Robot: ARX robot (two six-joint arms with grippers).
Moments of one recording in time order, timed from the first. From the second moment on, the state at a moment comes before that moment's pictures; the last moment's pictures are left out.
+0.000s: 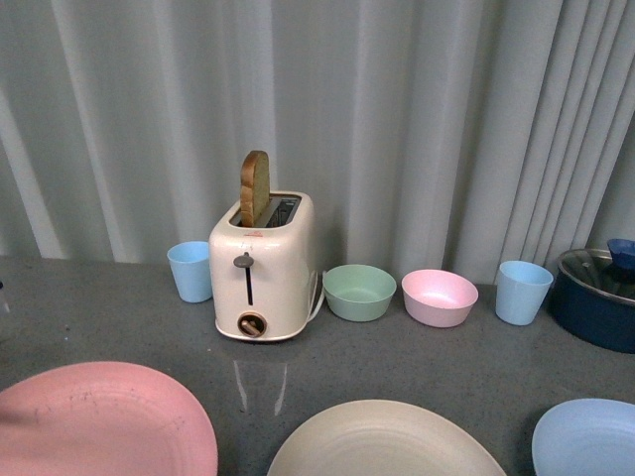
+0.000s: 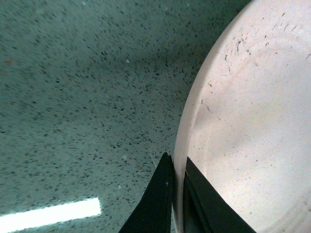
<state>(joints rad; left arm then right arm) 0.27 1.98 1.15 -0.31 0.27 0.43 0.00 0.00 0.01 0.00 0.00 -0.01</state>
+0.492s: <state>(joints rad) 0.16 1.84 1.27 -0.56 0.33 0.40 0.00 0.00 0.01 0.00 0.00 -0.01</state>
